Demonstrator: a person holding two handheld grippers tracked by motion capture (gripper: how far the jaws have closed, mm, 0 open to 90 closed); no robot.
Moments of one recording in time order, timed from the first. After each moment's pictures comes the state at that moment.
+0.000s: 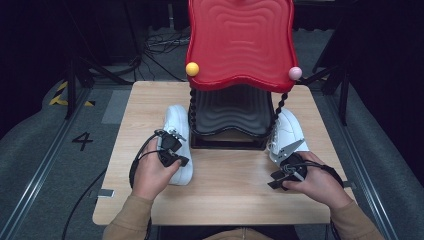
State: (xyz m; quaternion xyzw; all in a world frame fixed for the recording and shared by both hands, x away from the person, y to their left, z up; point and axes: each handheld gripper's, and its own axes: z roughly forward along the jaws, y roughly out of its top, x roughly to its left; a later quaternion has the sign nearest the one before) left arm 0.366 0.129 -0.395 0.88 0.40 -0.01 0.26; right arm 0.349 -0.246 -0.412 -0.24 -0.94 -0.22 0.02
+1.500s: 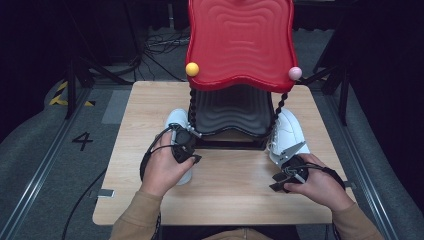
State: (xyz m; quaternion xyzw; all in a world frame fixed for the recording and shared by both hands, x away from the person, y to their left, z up) left arm 0.367 0.103 -0.365 0.90 0.37 0.04 0.23; right arm 0.346 -0.250 -0.417 -0.25 -0.94 -0.21 0.02
